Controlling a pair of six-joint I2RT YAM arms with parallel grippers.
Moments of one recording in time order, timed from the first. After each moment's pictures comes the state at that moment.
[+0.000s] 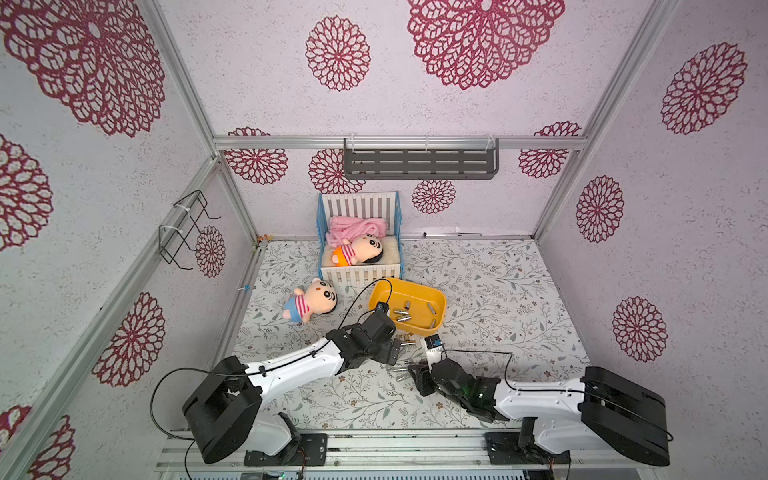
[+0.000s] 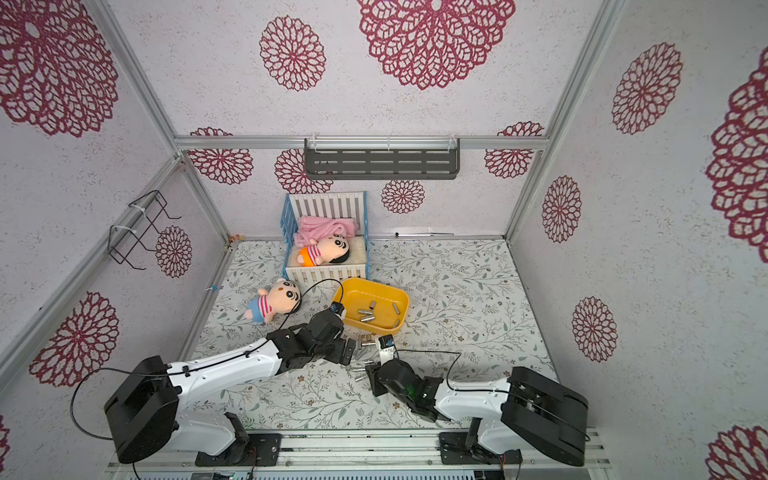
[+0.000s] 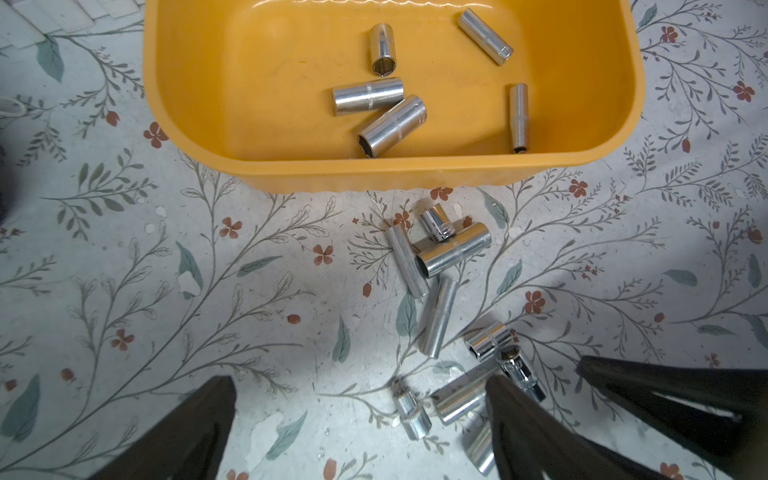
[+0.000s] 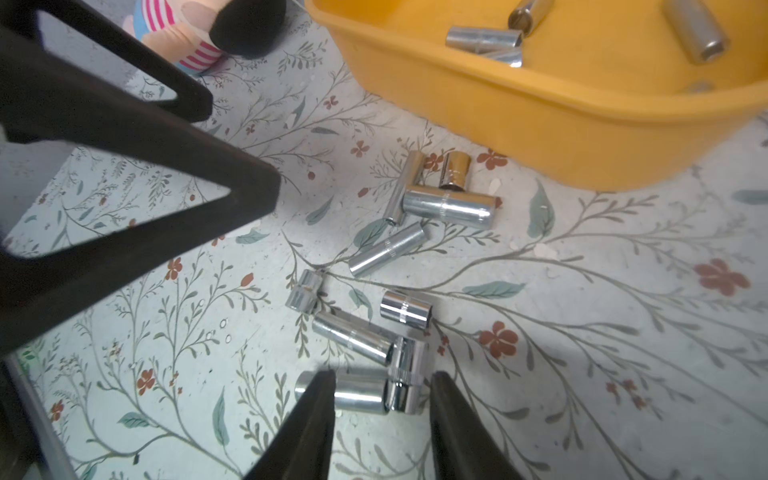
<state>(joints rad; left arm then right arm) -0.85 1.42 0.83 -0.38 -0.22 -0.44 1.10 1.37 0.40 0.30 0.30 0.66</state>
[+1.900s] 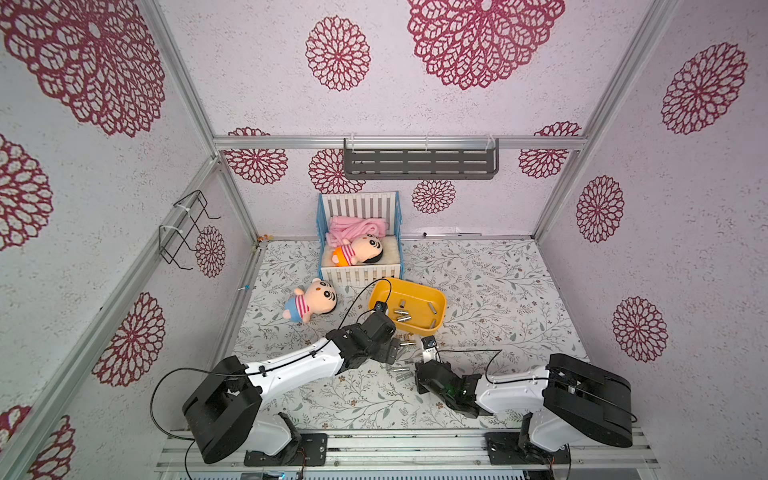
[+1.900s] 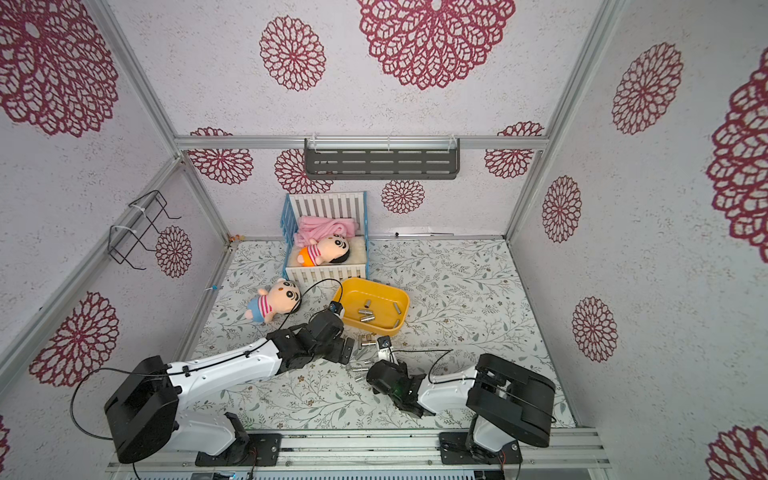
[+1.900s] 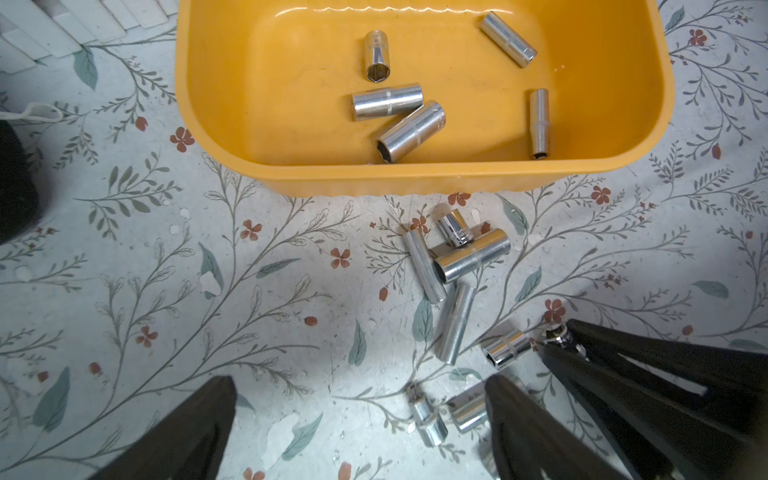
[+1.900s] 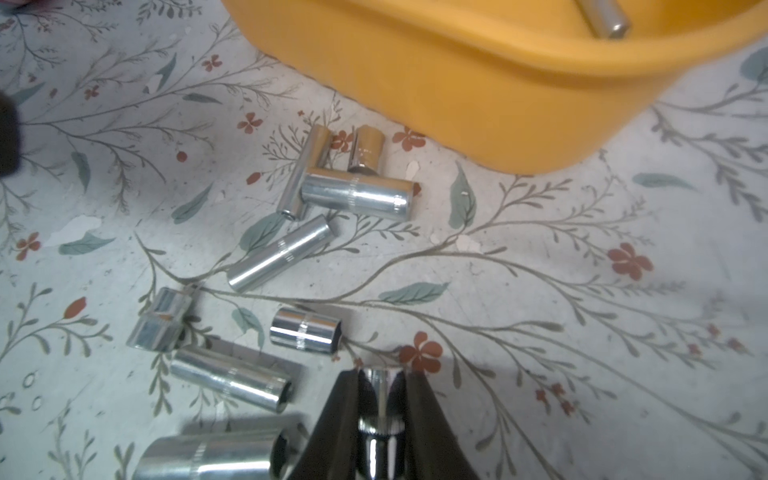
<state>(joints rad) -0.85 1.42 0.83 -0.39 -0.27 -0.44 1.11 1.50 0.45 0.20 0.48 0.67</state>
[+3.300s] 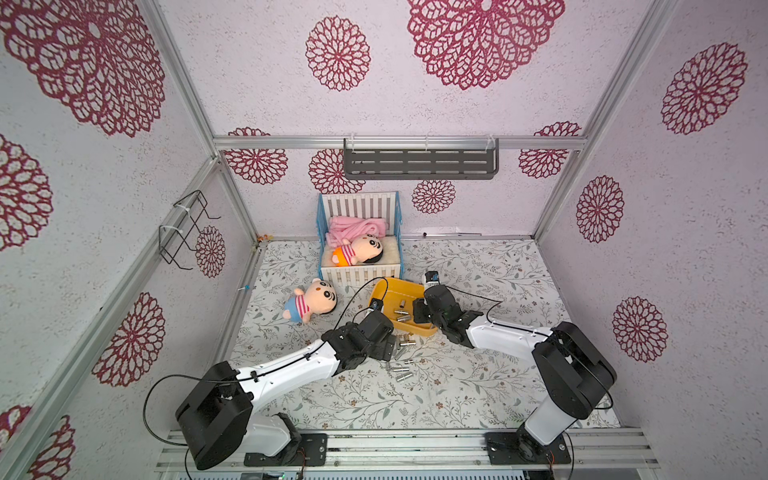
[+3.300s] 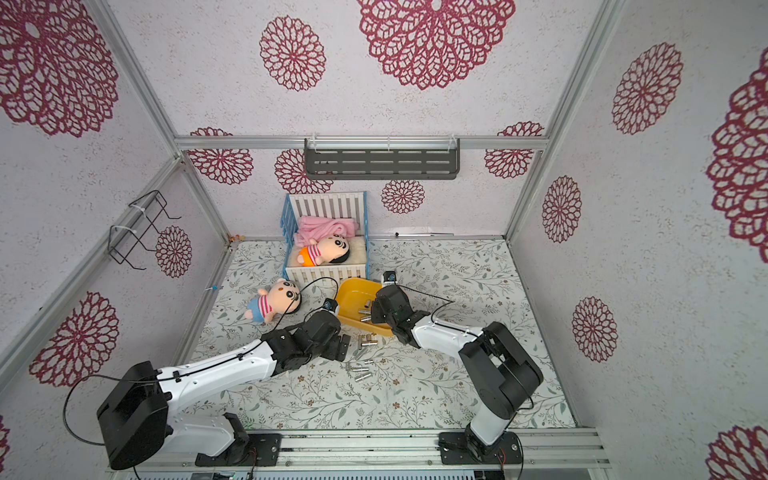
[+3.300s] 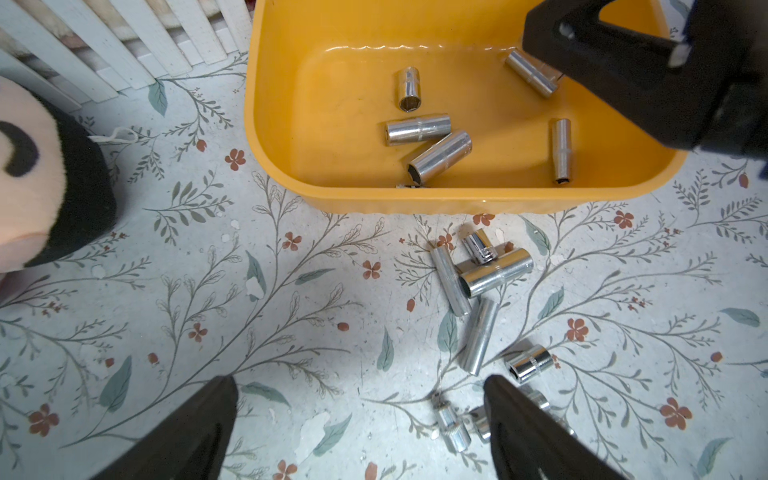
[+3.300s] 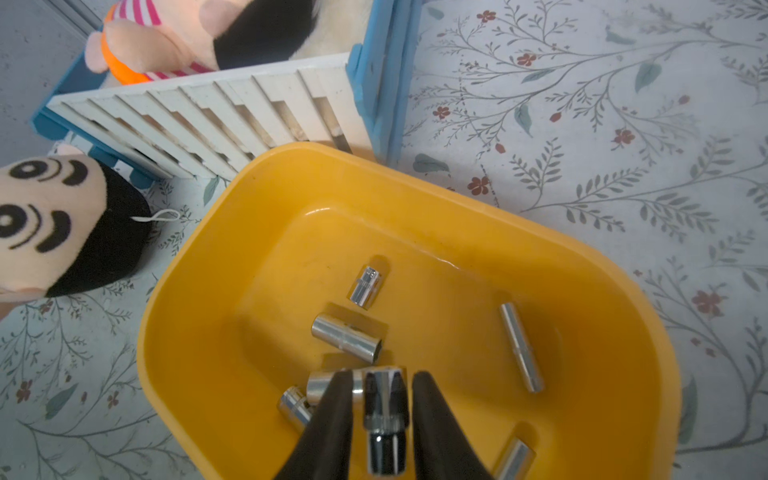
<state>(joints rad) -0.85 1.38 0.83 -0.42 -0.34 -0.45 0.65 1.66 0.93 0.07 0.18 0.45</state>
